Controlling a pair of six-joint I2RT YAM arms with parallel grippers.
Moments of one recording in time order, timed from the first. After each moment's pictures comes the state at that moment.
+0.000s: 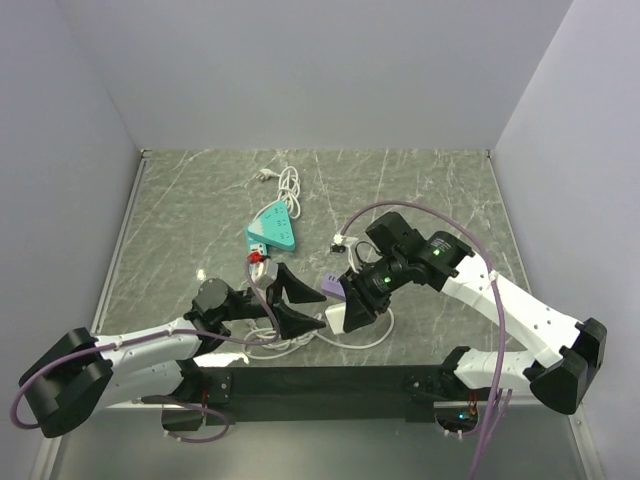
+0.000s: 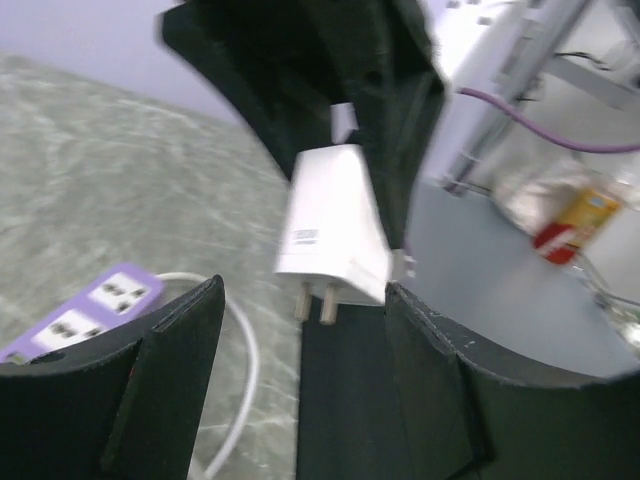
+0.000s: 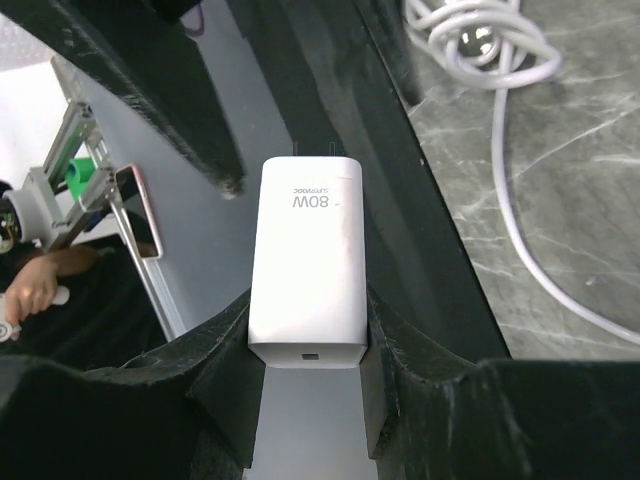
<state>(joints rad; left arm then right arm) -0.84 1.02 0.24 1.01 0.65 -0.47 0.79 1.19 1.15 -1.02 -0.69 0.12</state>
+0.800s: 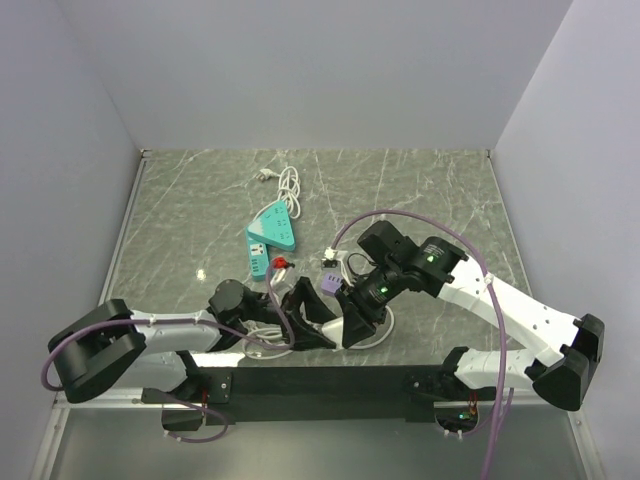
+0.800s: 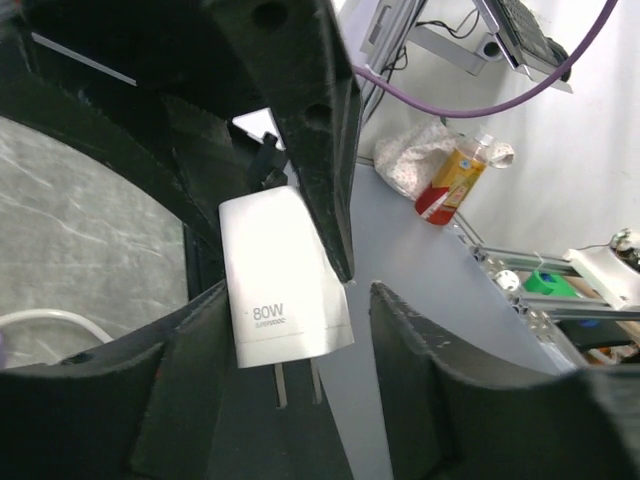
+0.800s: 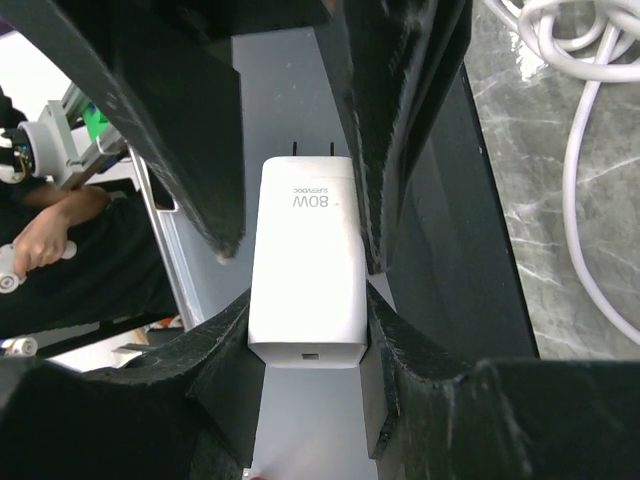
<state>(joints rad) -0.95 1.24 0.30 1.28 0.84 -0.62 0.87 1.19 1.14 -1.03 -0.77 0.08</state>
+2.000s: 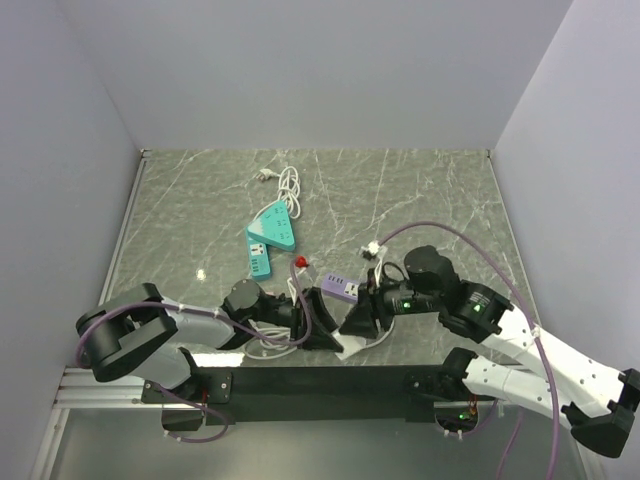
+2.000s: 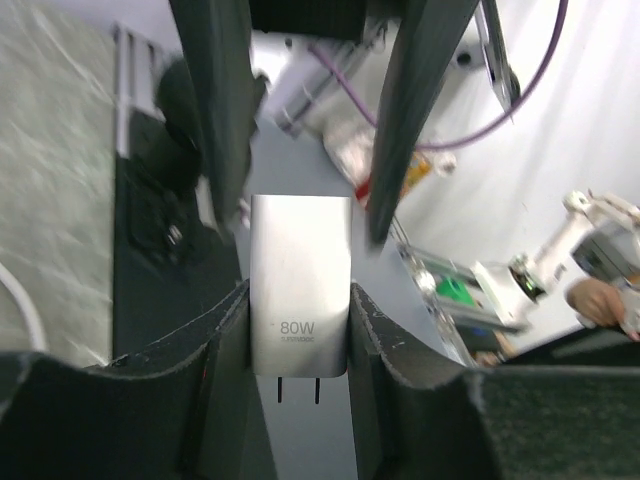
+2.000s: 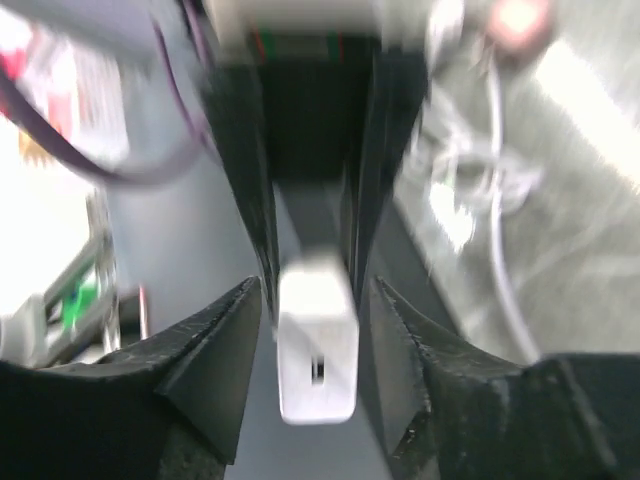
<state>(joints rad) -0.97 1.43 0.33 1.36 0.85 -0.88 0.89 0.78 0.79 -0.55 -0.54 0.44</state>
